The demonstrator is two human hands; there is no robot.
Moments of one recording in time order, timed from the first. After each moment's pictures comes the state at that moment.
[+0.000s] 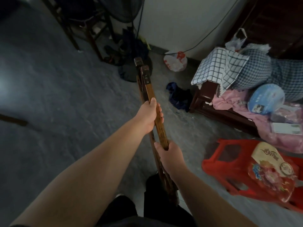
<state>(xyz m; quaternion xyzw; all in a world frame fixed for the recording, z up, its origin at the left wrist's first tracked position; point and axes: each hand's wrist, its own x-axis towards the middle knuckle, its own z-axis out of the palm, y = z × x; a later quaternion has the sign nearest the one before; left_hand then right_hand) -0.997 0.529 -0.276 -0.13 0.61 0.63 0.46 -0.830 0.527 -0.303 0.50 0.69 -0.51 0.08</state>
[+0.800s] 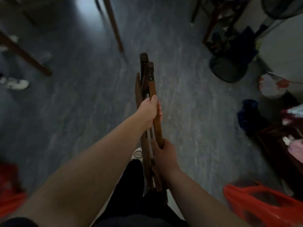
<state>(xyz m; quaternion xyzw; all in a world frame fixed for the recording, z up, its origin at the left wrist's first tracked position) -0.854 0.093 -0.311 -0.34 0.56 0.73 0.21 -0.712 0.184 -0.303 0.23 0.78 -0.54 0.22</state>
